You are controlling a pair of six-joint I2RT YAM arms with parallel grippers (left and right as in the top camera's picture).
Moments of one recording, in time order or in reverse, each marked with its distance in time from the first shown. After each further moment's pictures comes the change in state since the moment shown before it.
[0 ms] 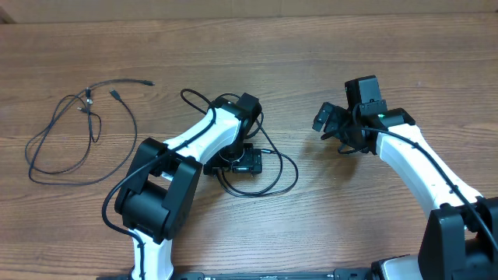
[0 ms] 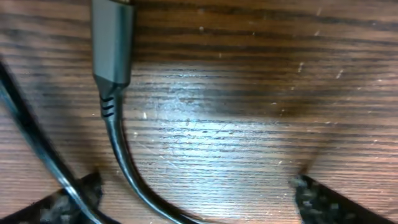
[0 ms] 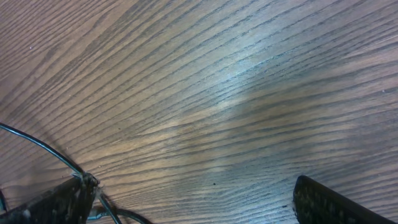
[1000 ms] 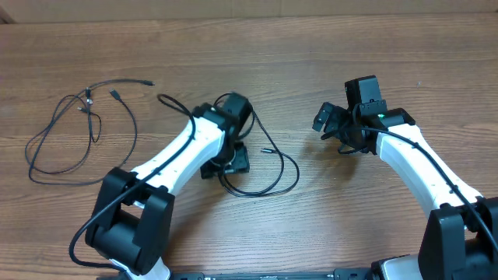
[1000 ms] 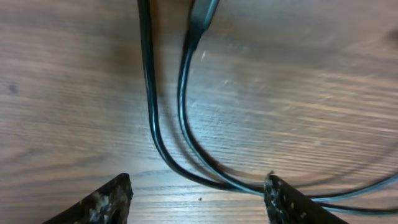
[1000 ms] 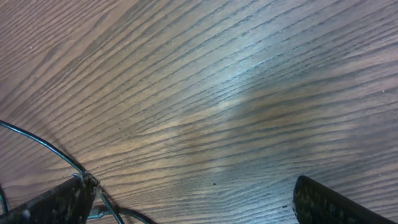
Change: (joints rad) left arm 0.010 -0.219 -0.130 0.010 -0.031 -0.131; right arm 0.000 0.000 0.000 0.000 0.000 0.000
